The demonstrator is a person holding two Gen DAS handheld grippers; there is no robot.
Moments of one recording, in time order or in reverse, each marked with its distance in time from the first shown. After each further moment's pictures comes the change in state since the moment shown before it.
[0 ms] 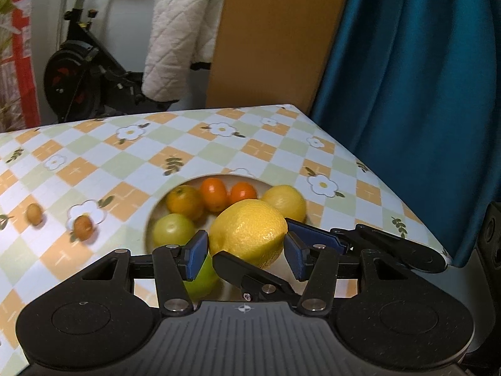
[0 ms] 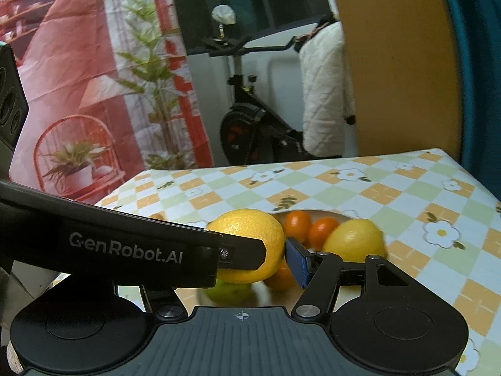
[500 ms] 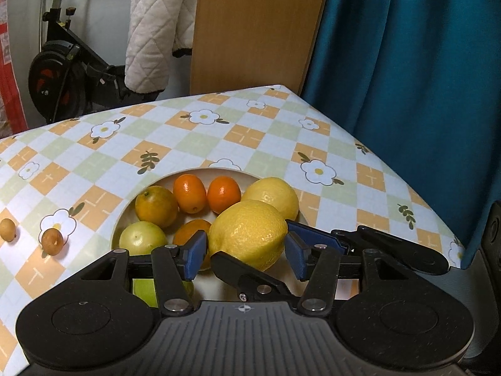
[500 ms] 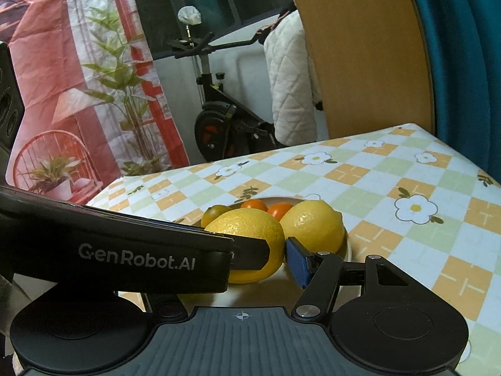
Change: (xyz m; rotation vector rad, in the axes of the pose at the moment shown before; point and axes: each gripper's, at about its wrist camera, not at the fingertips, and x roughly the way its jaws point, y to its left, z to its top) left arm 0.038 -0.013 0.007 0.058 0.064 0.003; right arm 0.016 -0.038 -0.014 0.090 0.011 -0.044
